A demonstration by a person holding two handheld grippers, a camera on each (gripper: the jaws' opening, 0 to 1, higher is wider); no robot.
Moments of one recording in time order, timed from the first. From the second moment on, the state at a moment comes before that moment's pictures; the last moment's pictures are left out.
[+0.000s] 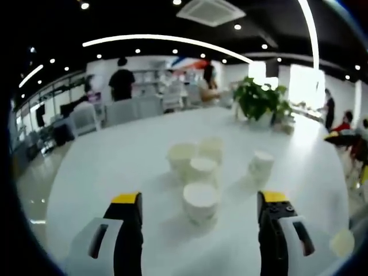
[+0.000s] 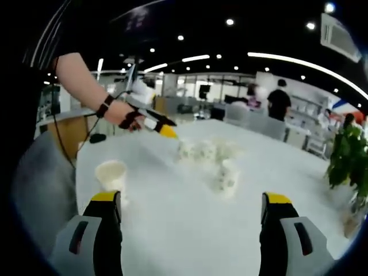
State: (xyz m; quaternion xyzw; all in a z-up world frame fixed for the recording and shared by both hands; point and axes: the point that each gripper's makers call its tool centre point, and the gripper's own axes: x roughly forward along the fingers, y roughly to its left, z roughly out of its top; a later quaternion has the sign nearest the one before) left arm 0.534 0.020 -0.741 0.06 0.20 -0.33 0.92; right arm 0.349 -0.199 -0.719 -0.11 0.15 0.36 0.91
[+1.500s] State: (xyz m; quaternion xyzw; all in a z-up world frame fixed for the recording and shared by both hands) left arm 0.555 -0.010 -0.784 0.08 0.26 -0.35 0.90; right arm 0.346 -0.219 -0.739 -0.07 0.17 0.35 0.92
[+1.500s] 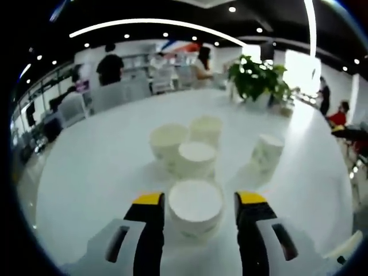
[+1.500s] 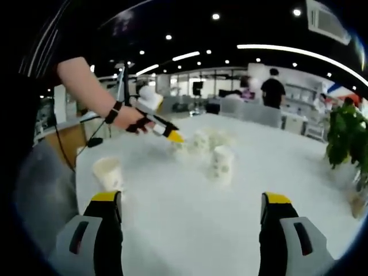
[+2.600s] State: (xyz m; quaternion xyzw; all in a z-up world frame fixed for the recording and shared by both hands) left arm 0.549 -0.006 -0.775 0.05 0.26 -0.35 0.90; right arm 0.346 -0.218 -0.737 -0.07 0.17 0.35 0.92
